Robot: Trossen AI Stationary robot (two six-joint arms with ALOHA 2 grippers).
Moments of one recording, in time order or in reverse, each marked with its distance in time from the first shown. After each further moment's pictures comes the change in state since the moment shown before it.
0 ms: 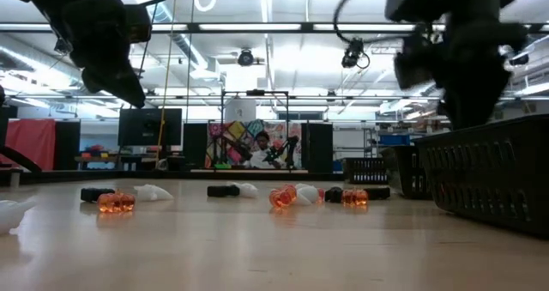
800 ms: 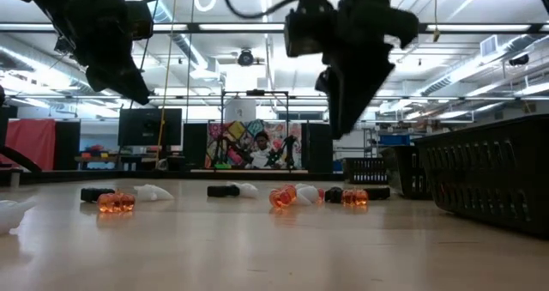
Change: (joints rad) left arm 0.000 0.000 0.000 0.031 0.000 0.029; right arm 0.013 0.509 0.621 -0.113 0.100 -0.480
